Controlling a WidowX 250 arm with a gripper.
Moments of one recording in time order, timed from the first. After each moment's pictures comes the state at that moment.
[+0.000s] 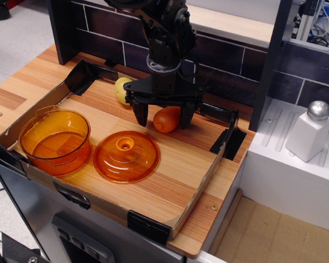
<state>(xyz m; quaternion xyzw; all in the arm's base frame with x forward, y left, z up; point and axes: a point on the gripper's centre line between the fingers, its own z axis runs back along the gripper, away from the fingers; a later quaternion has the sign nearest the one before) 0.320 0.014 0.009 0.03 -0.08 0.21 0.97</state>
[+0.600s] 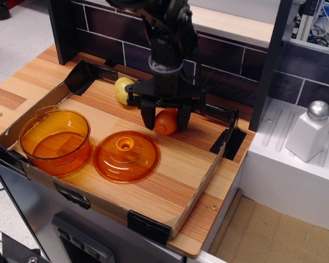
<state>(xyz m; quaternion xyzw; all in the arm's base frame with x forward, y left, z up) 0.315 0.009 0.020 0.01 -0.07 0.21 0.97</state>
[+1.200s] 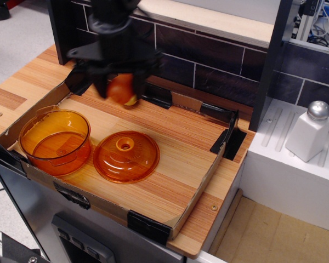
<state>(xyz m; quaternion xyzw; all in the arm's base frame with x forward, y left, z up) 0.276 0.064 0.071 0.04 -0.11 0.24 0.96</state>
